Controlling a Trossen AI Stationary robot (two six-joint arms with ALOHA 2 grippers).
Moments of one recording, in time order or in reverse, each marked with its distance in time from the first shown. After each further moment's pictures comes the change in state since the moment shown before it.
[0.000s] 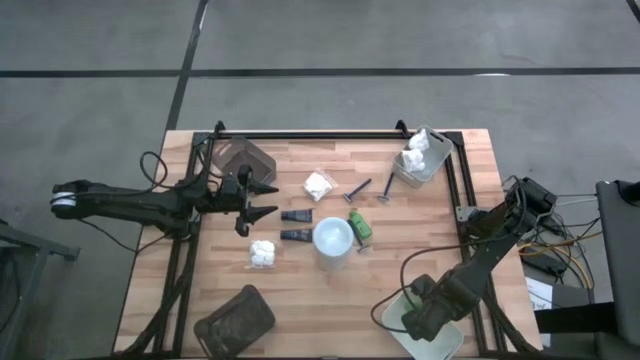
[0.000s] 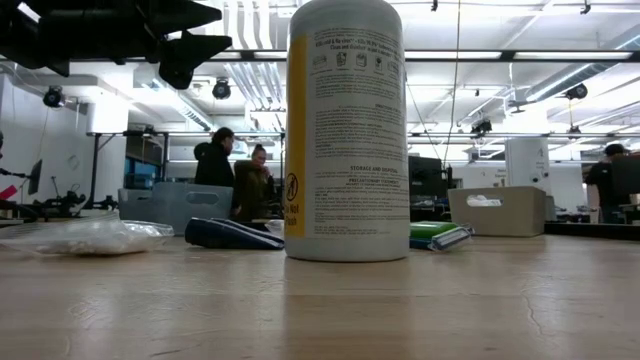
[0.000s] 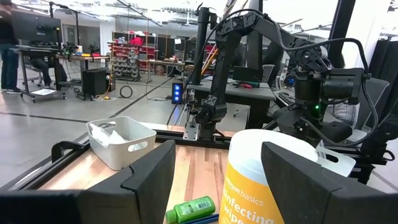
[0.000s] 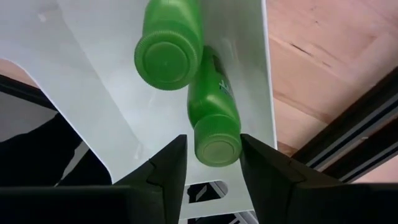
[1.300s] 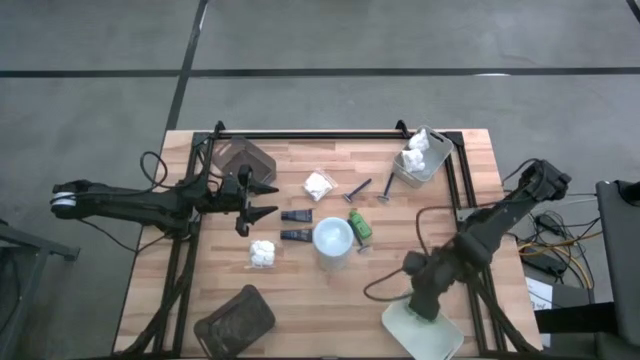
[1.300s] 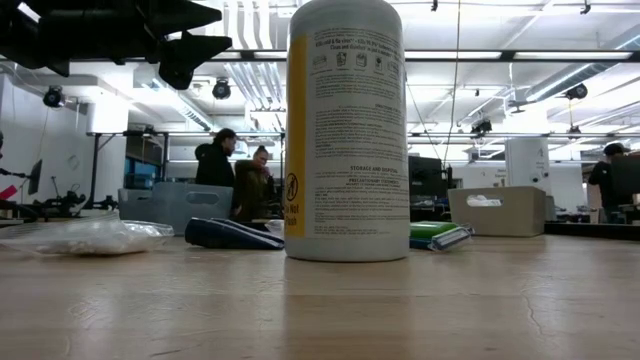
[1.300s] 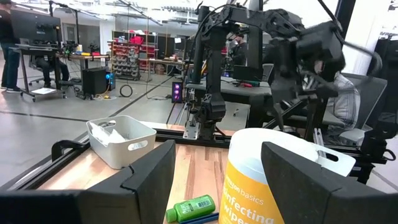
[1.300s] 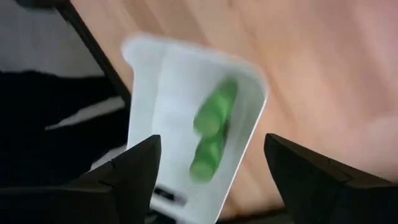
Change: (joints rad) left arm 0.000 0.000 0.000 -0.005 0.000 0.000; right arm -0.176 -0.255 0.000 -0.066 0.159 -0.718
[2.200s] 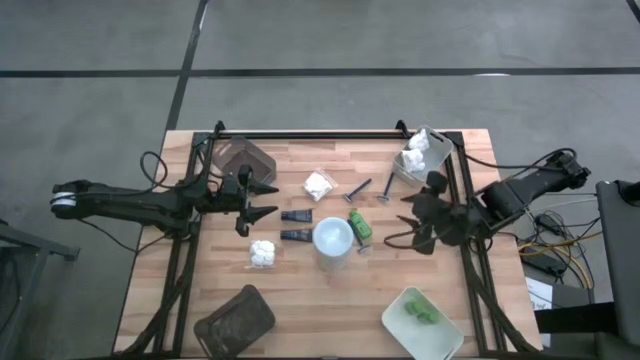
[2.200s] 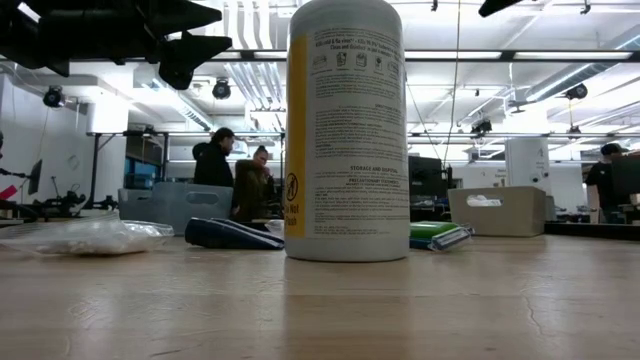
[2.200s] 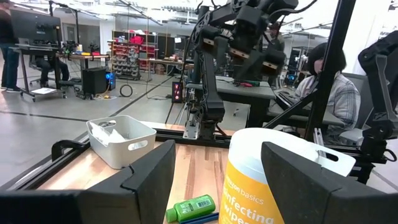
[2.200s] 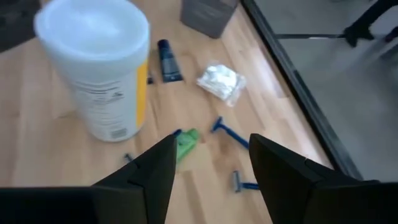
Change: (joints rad) left arm 0.000 0.000 0.000 -0.001 0.000 0.000; right arm -0.202 -0.299 -0.016 0.016 0.792 -0.821
